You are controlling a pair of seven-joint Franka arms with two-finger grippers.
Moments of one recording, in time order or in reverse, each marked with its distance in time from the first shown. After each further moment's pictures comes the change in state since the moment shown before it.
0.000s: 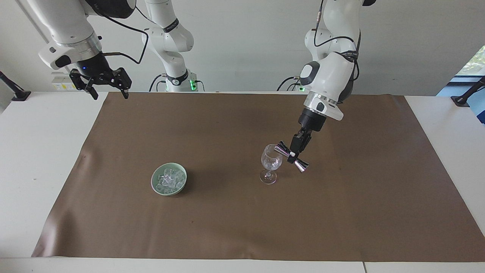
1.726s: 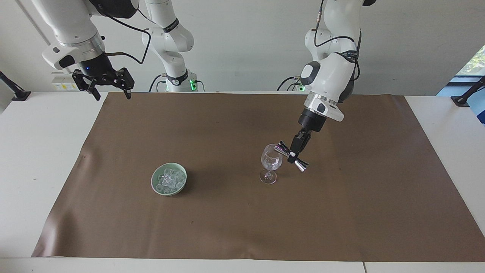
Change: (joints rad) left arm 0.003 -0.006 0.007 0.000 0.001 -0.063 -0.067; right arm 0.010 0.000 0.006 -0.001 0.000 0.010 0.000
